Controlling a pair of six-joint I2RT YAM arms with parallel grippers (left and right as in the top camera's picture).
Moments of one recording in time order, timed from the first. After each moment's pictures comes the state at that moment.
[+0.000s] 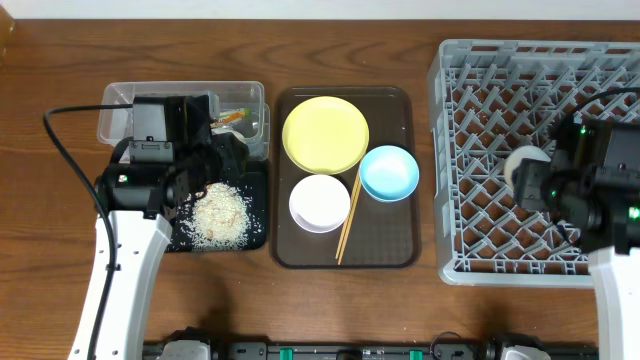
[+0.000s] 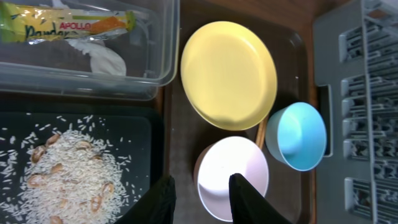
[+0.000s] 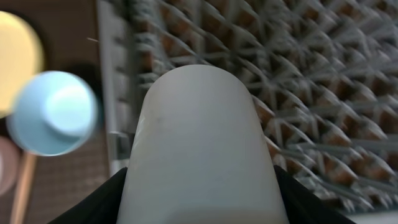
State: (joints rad) left arm -0.05 1.25 1.17 -0.86 0.32 -0.30; right arm -0.12 1.15 1.20 -1.07 0.02 0.06
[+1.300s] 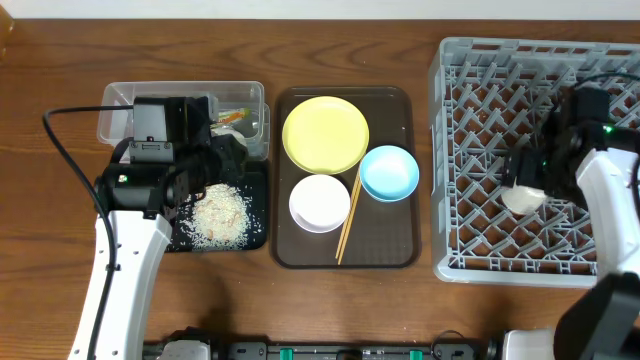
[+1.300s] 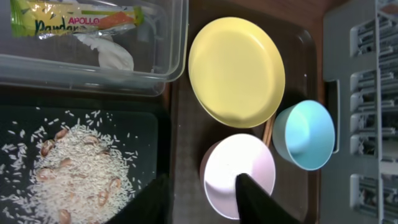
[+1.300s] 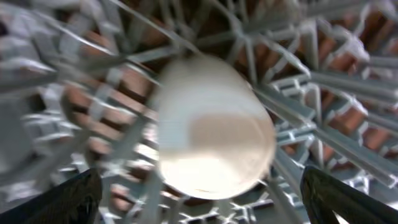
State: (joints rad) left arm -0.05 1.25 1.17 -0.87 0.30 -0.30; right arm -0.21 1.58 1.25 -1.03 0.04 0.07
